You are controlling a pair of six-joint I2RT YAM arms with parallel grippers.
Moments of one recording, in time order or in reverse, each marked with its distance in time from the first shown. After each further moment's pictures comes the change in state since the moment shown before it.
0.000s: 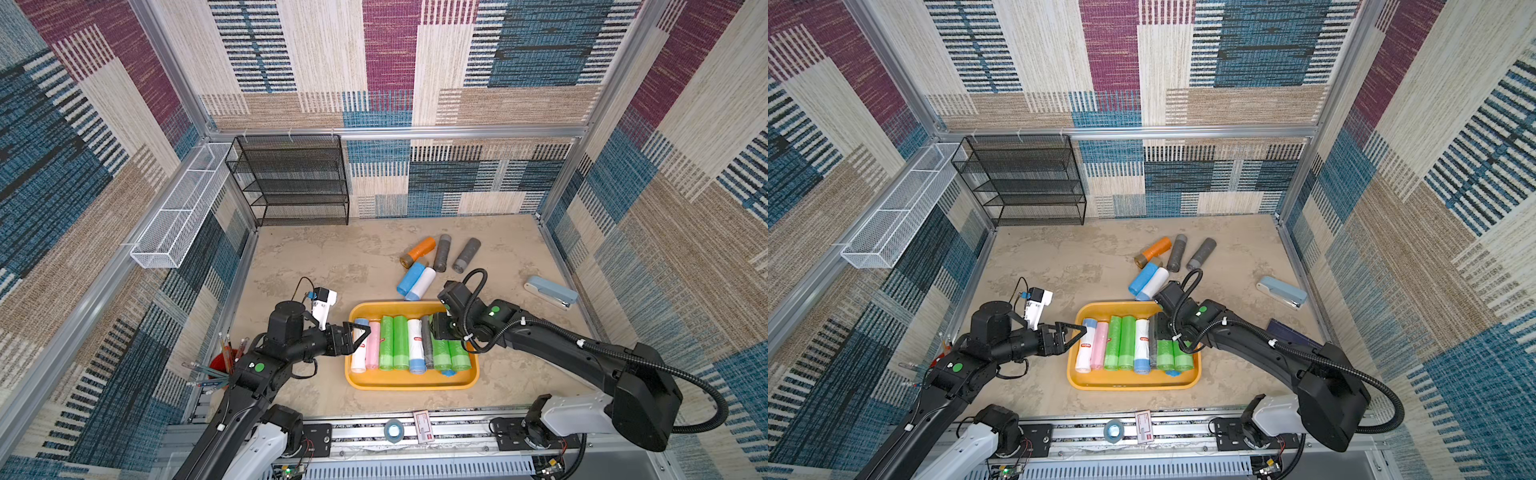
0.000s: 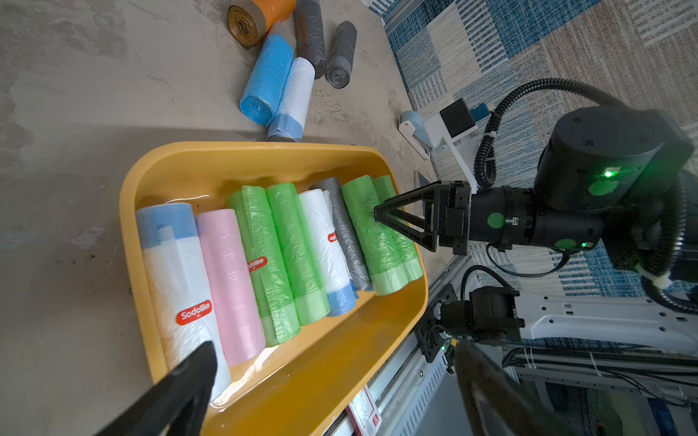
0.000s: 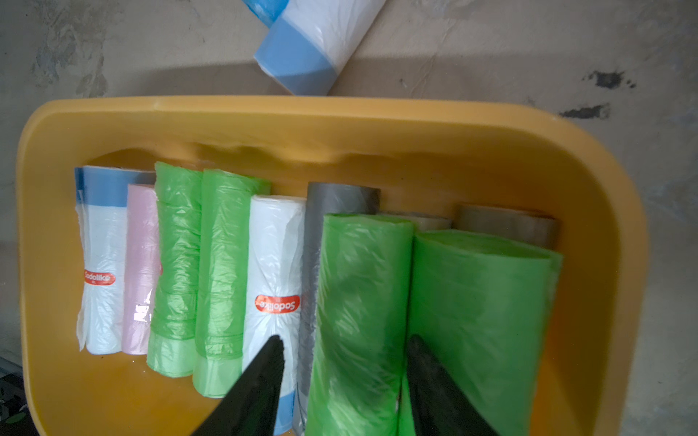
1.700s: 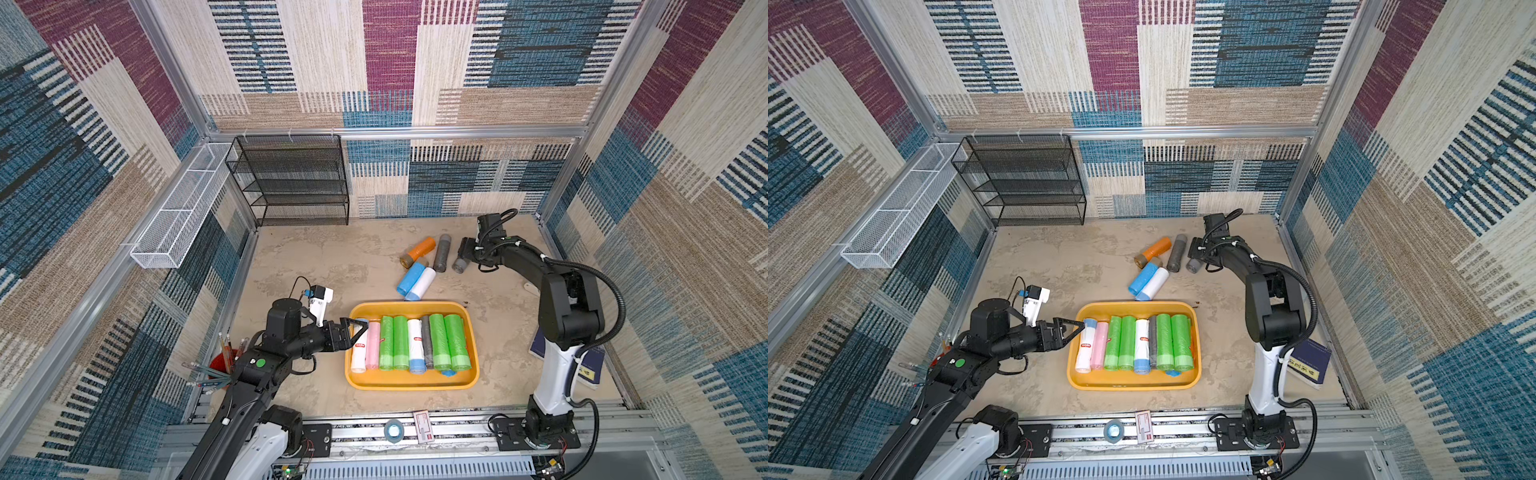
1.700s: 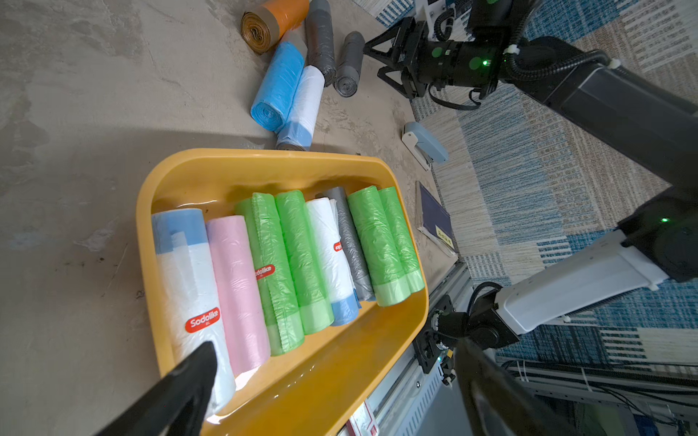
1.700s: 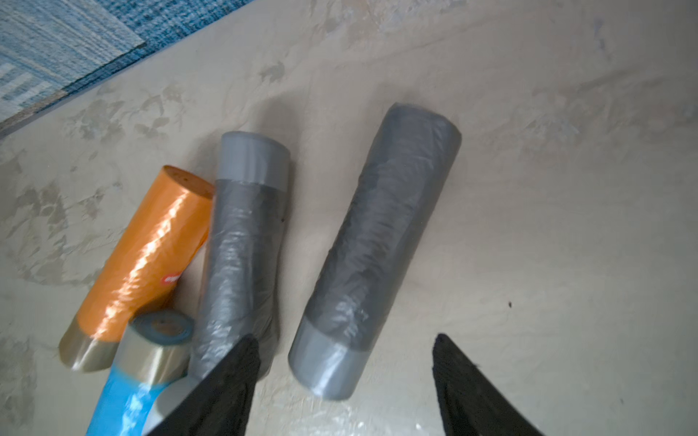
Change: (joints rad) left arm 0.071 0.031 -0.013 0.031 0.050 -0.005; right arm -0.620 0.684 0.607 0.221 -0.071 -0.291
